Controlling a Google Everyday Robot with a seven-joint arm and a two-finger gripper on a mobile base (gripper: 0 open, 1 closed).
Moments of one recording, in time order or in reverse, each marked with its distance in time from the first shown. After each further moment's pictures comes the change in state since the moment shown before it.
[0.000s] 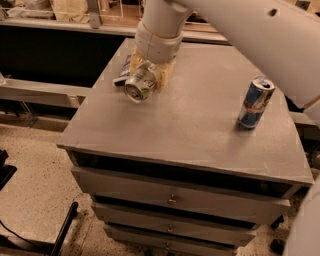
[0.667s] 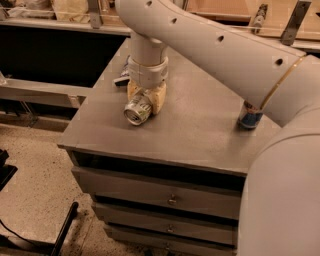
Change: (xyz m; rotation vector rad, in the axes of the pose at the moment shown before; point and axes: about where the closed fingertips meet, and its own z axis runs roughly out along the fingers) arm -0.005 0.021 0.080 -0.212 -0.039 -0.032
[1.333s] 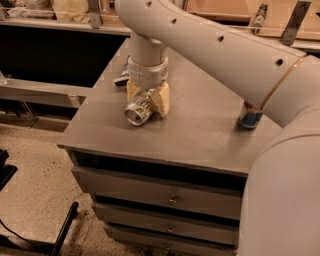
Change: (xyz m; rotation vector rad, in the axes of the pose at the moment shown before) arm 0.000 0.002 0.001 -0.004 -0.001 0.001
